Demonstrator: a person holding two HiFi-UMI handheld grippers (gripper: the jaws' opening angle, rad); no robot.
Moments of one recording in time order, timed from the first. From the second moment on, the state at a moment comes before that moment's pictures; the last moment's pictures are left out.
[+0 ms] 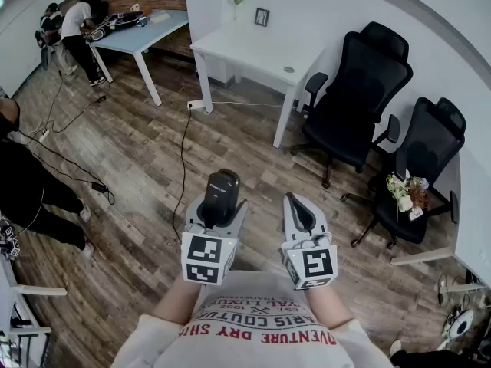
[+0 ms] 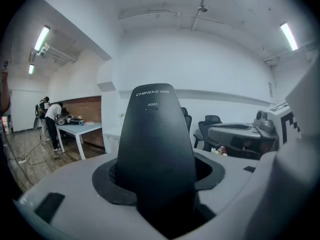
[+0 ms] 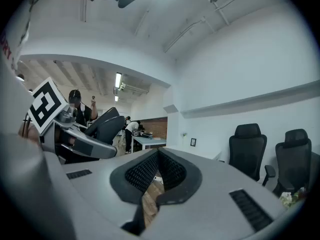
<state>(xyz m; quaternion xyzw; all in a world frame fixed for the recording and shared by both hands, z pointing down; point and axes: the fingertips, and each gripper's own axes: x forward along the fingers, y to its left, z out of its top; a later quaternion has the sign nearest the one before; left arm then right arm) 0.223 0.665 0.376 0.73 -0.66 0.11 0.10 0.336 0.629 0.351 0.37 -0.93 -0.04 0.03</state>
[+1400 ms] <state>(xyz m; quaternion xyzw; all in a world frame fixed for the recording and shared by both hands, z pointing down) 0.062 0.469 0.400 0.74 -0.65 0.11 0.15 0.192 0.432 0.381 0.39 -0.92 0.02 0.05</state>
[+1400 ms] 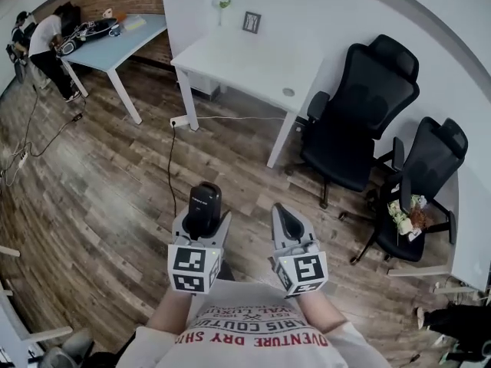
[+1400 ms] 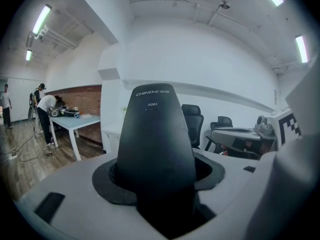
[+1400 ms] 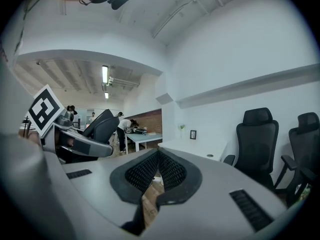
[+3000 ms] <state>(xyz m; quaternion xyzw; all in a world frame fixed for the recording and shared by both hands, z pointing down) -0.122 -0.037 0.388 0.76 -0.62 0.13 0.14 0.008 -0.087 0.384 0.41 -0.91 0.06 0.03</state>
